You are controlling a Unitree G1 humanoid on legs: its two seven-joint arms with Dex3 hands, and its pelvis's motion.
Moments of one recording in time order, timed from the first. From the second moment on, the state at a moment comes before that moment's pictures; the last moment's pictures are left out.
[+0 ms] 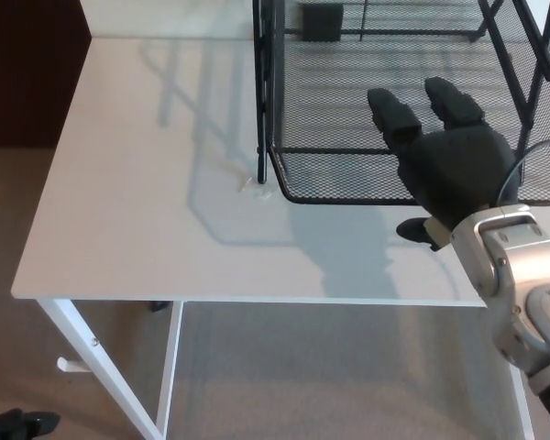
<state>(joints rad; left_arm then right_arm) 0.24 0.52 0.01 0.44 0.07 0.00 -0.24 -0.50 -0.32 0.39 0.28 -1.11 0.16 0.01</state>
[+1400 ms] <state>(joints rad) 0.23 0.52 0.02 0.44 0.07 0.01 -0.24 -0.11 -0.49 0.38 -0.34 -1.05 0.09 -0.01</state>
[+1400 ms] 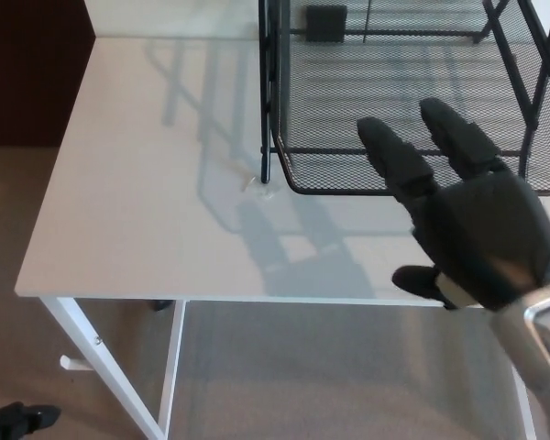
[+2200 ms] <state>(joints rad) 0.21 0.53 0.01 0.49 0.08 0.00 -0.25 0.81 -0.53 0.04 -0.52 -0.84 -0.27 -0.24</state>
